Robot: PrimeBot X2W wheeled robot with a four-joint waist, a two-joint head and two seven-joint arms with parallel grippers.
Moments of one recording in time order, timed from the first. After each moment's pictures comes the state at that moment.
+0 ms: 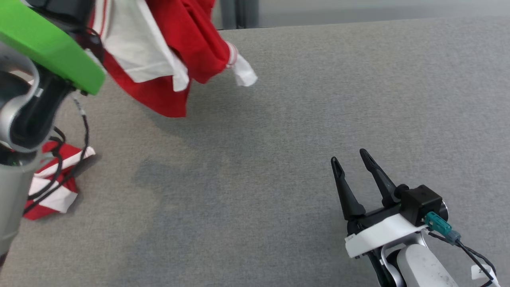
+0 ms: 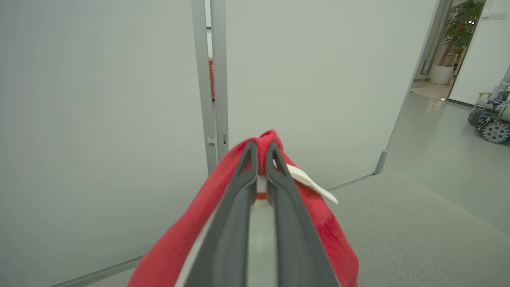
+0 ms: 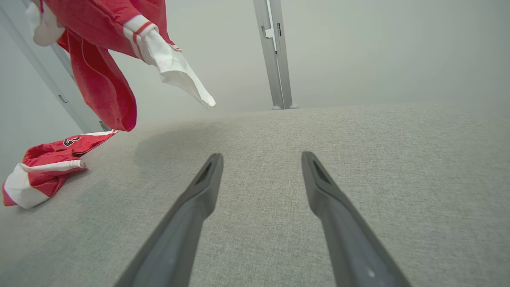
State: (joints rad) left arm -0.91 0.56 -0.43 -0.08 -0.92 0.01 0.33; right arm -0.13 -0.07 0.23 0.14 0.23 0.13 -0.26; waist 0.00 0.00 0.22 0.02
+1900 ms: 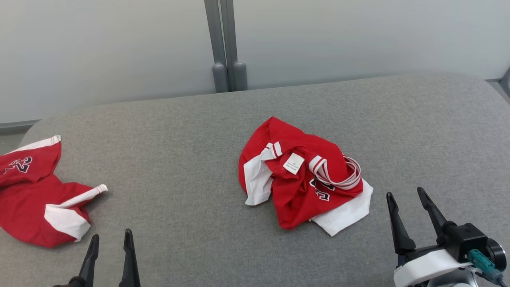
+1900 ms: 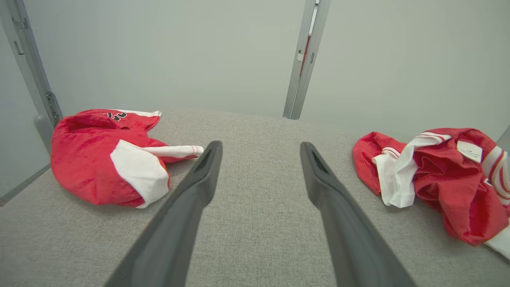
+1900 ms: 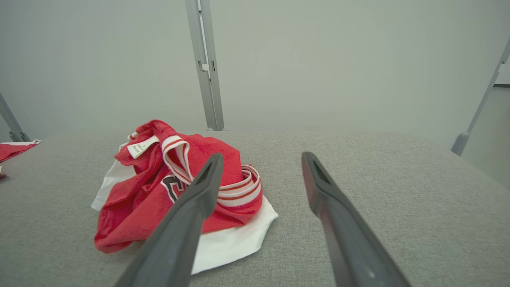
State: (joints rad) left arm 0.21 0.07 0.01 0.04 -0.28 -0.07 -0.26; right arm 0.07 -0.10 0.02 0.10 0.12 0.13 -0.26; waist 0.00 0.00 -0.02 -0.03
